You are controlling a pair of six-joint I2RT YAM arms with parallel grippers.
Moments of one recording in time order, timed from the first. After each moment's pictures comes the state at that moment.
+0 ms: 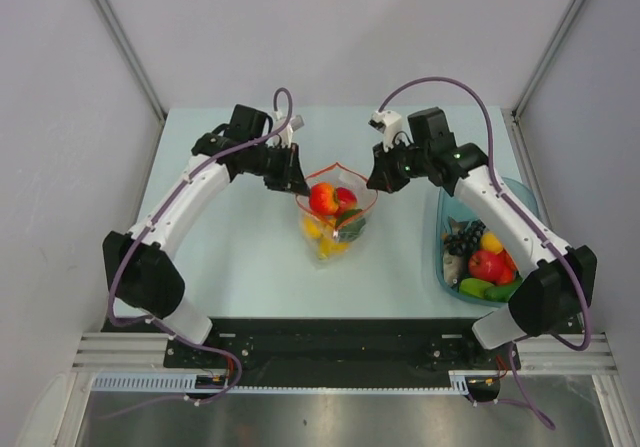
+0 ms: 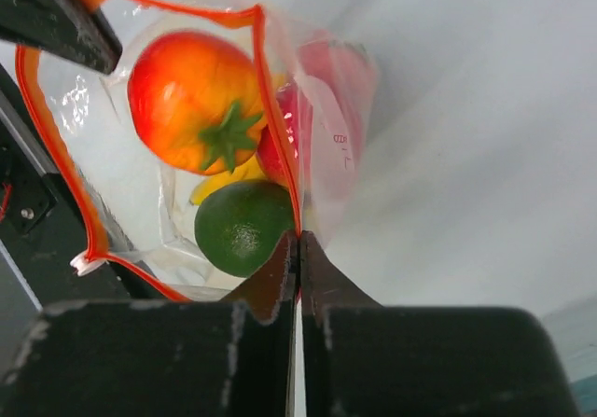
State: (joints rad) left arm -0.38 1.60 1.51 -0.83 0.63 -0.21; right arm 0.46 1.48 1.40 -0.63 -0.47 -0.06
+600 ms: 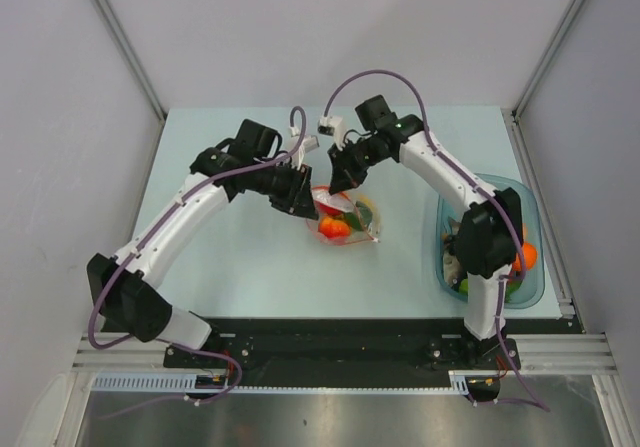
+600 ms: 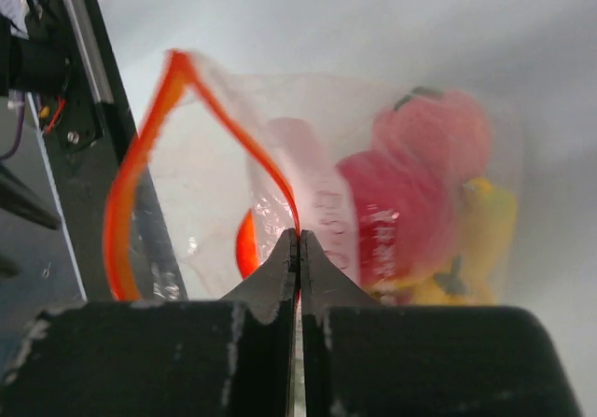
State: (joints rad) left arm -0.50 1.46 1.46 -0.94 0.64 -0.11; right arm 0.53 1.91 1.86 -0.88 -0.71 -0.28
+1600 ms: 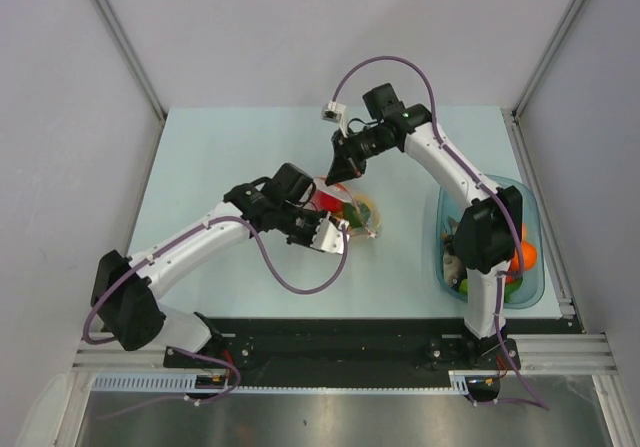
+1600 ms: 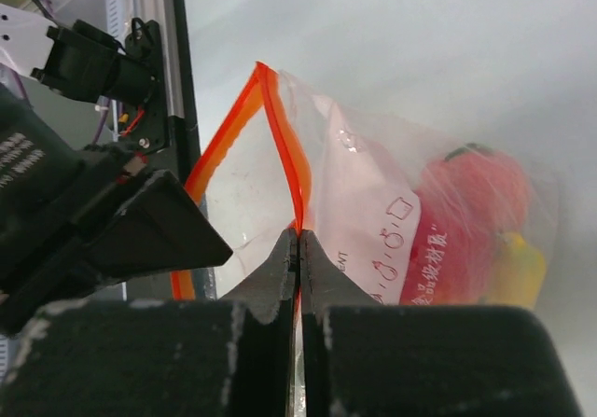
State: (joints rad) left arm -0.75 1.40 1.18 -0.80 0.50 1.18; right arm 0.49 1.99 1.97 -0.94 -0.94 -0.35
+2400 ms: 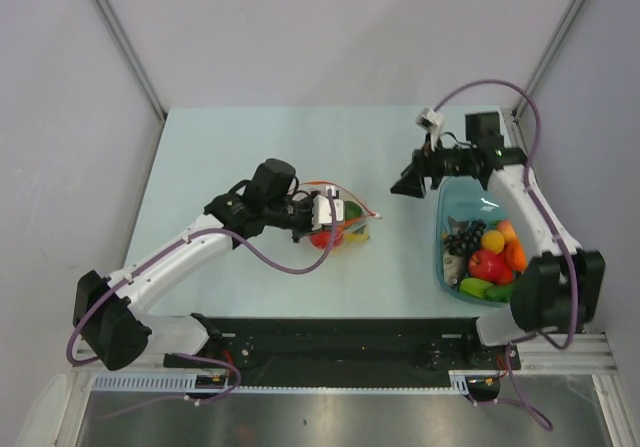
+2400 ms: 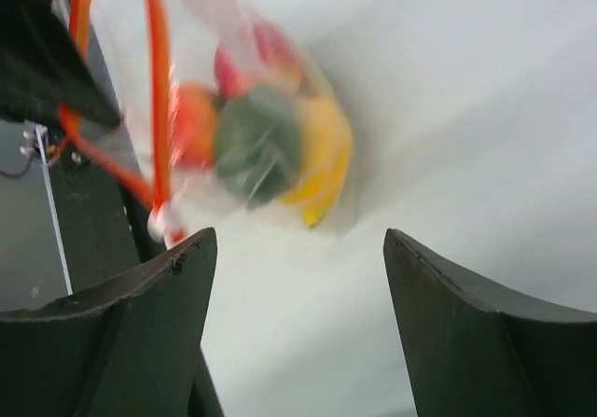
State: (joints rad) left arm -0.71 1.28 1.09 -0.49 0.60 0.72; right arm 0.13 1.53 1.38 -0.68 -1.00 -0.33
